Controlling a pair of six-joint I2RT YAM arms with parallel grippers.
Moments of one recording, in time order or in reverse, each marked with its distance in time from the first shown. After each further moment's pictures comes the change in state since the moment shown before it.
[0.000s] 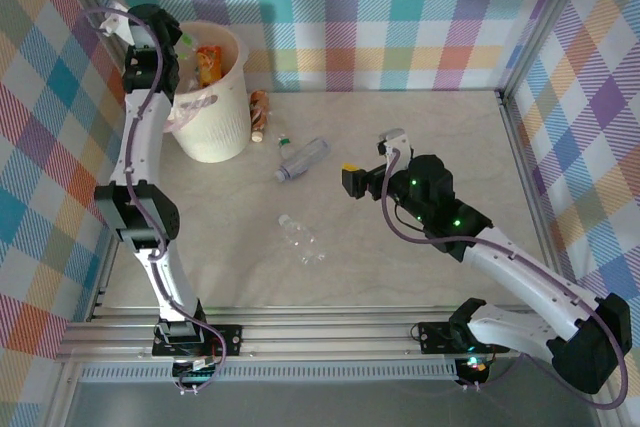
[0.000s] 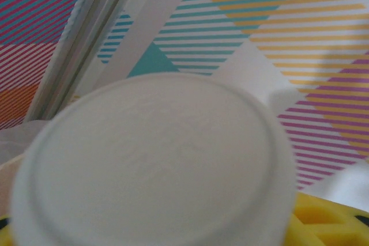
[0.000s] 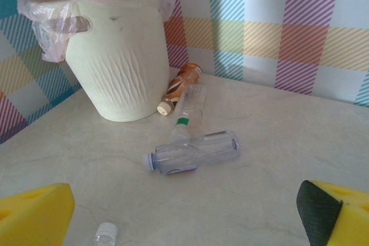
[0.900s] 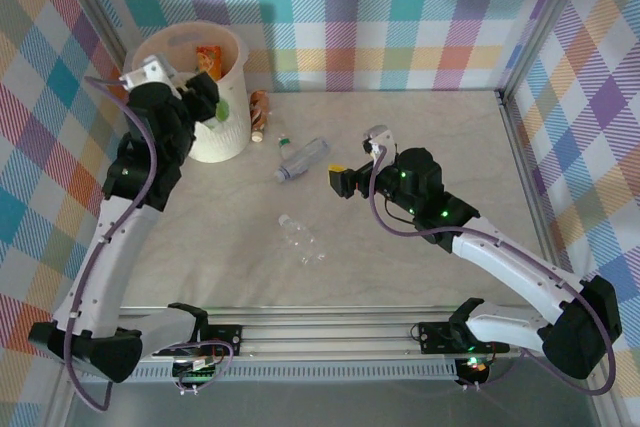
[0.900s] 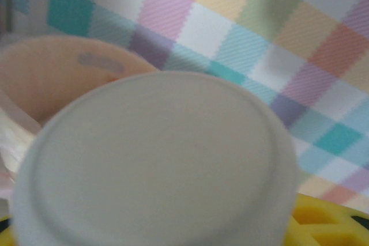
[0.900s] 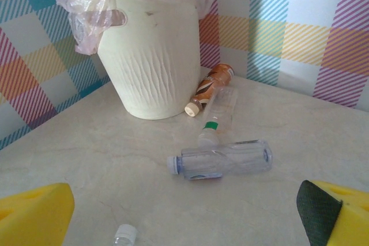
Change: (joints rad) left arm -0.286 -0.815 -0.713 -0.069 0.103 0.266; right arm 0.000 0.097 0.034 0.072 -0.117 -0.031
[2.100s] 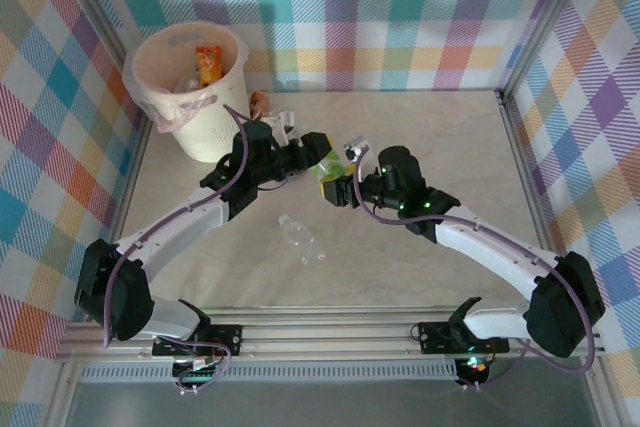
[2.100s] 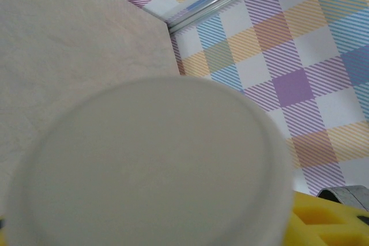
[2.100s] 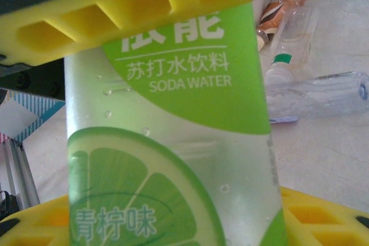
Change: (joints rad) left arm -0.333 0.219 -0.386 0.460 0.649 -0.438; right arm -0.002 0.136 0.027 -0.065 -0.257 0.119
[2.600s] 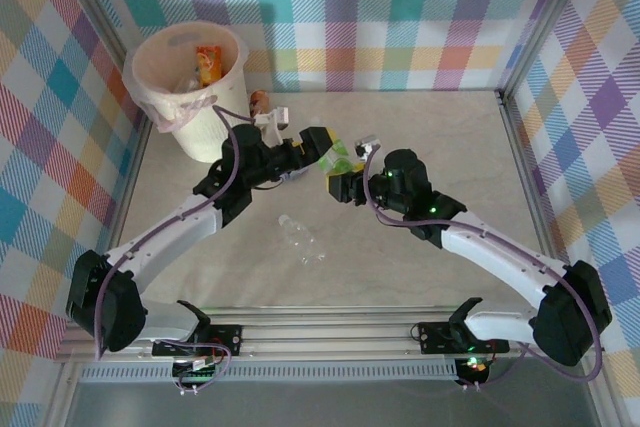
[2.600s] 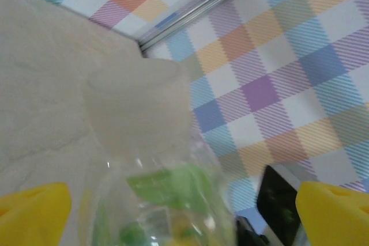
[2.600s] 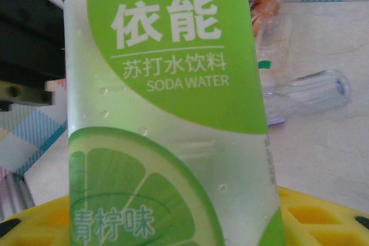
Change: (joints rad) left arm 0.002 -0.051 -0.037 0.093 0.014 0.007; right arm 0.002 -0.053 -0.040 0.033 0.063 0.118
